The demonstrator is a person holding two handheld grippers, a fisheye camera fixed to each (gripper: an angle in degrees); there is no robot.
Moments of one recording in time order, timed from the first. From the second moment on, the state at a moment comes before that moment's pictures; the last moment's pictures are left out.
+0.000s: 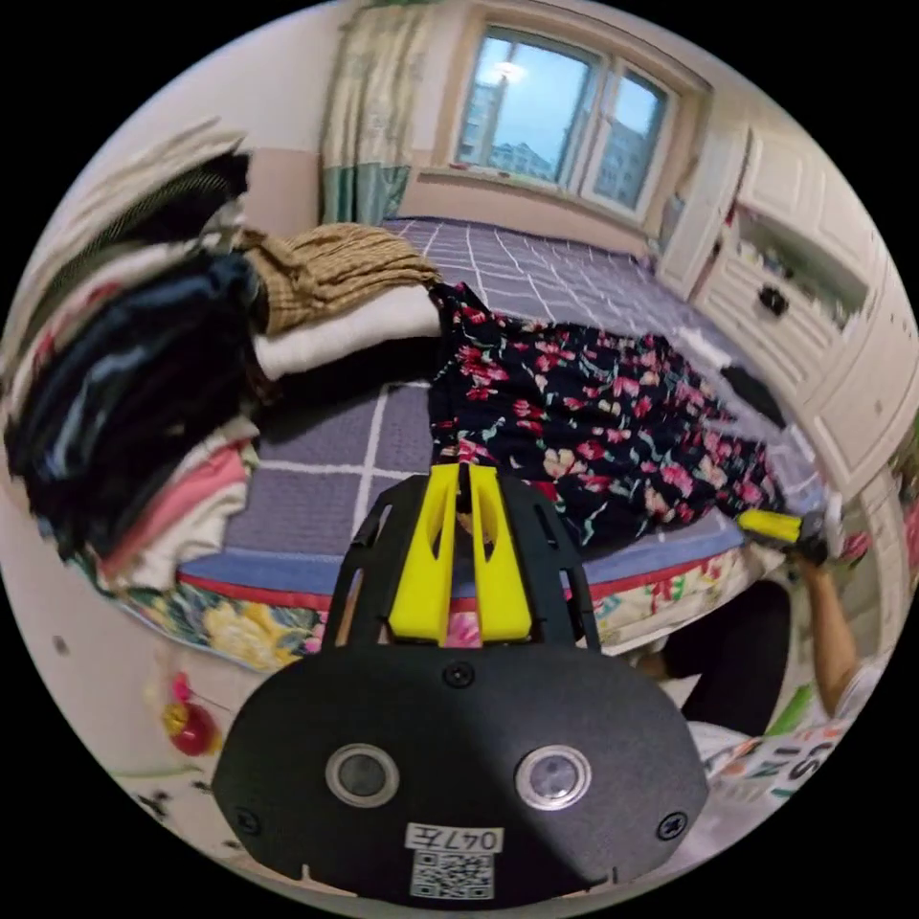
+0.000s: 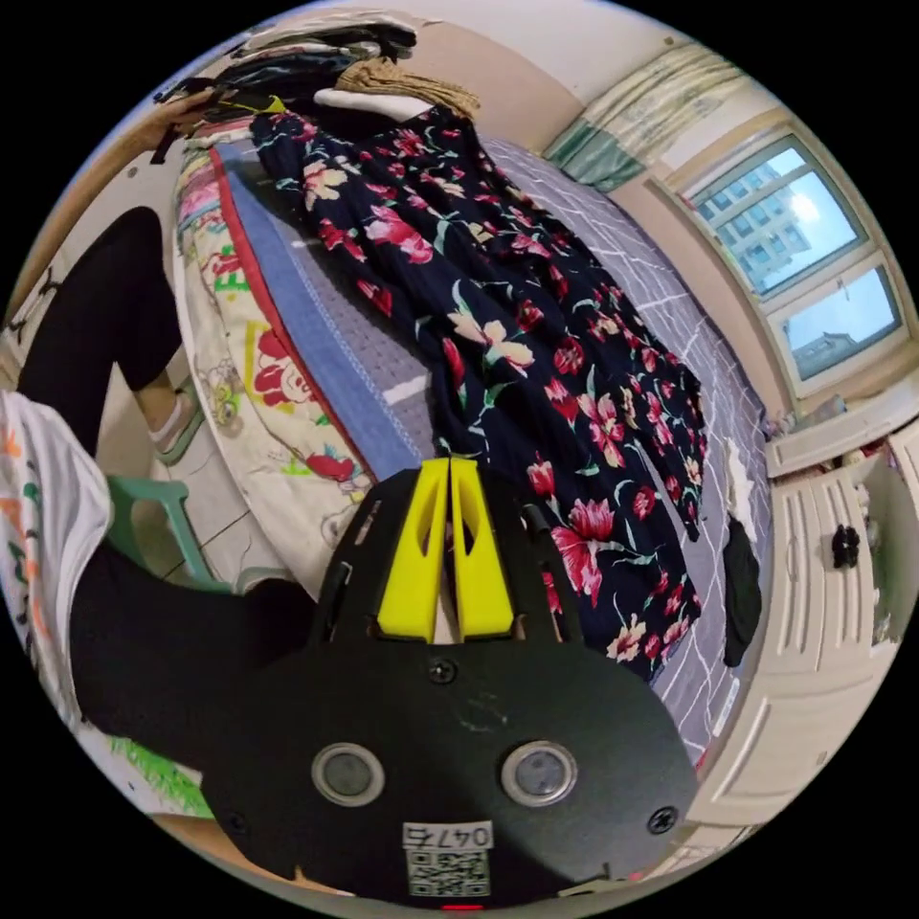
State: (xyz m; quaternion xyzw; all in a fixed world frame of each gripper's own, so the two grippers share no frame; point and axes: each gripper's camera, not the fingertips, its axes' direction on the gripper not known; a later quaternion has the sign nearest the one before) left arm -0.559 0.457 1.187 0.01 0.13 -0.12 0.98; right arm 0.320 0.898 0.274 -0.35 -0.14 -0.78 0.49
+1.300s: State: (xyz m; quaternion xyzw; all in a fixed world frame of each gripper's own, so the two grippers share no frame) left arm -0.551 0.563 1.161 -0.06 0.08 -0.19 0.98; right arm 0.546 0.642 0.274 -0.28 0.02 -0.66 0.69
